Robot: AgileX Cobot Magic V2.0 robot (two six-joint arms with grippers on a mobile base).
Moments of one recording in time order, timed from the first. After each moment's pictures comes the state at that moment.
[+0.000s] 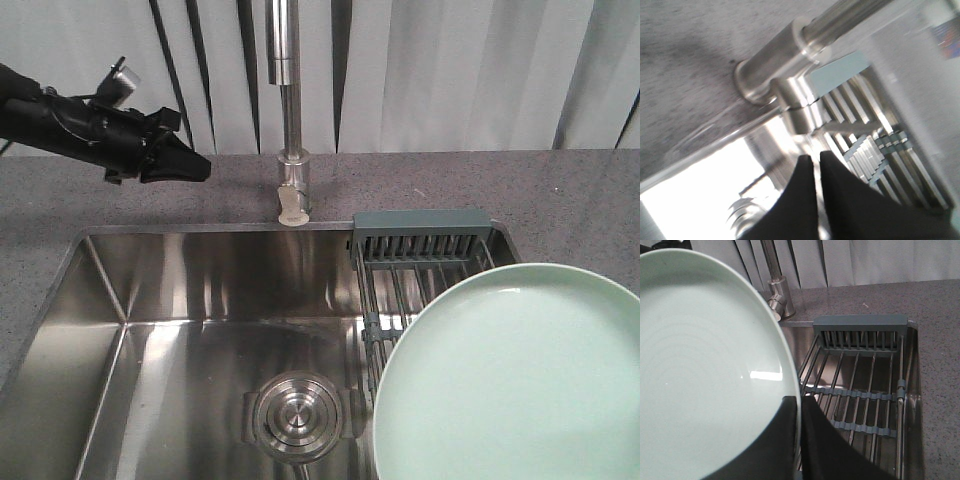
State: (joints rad) left arm 0.02 2.09 -1.85 -1.02 1.21 0.54; right arm 0.21 0.20 -0.50 0.29 0.71 -0.04
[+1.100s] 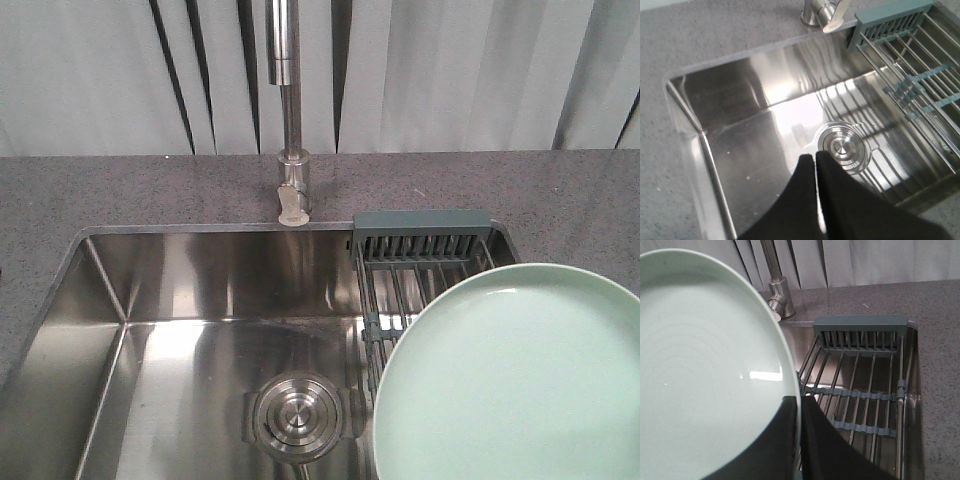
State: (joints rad) left arm 0.03 0.79 -0.87 -0.51 0.96 0.38; right arm 0.21 0.20 -0.50 0.29 0.71 -0.04
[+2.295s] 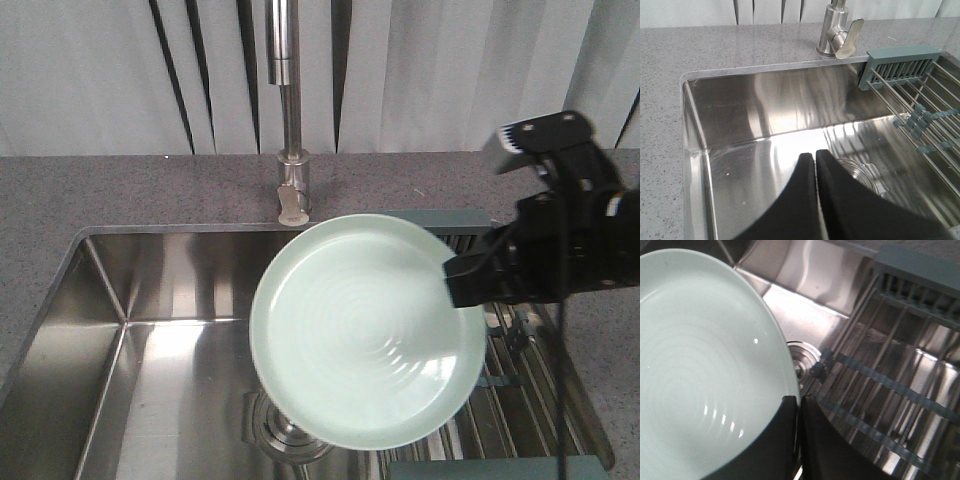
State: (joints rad) left arm 0.03 0.40 -0.44 -0.61 0.66 0.38; right arm 0.29 1.24 -1.05 0.47 0.83 -0.45
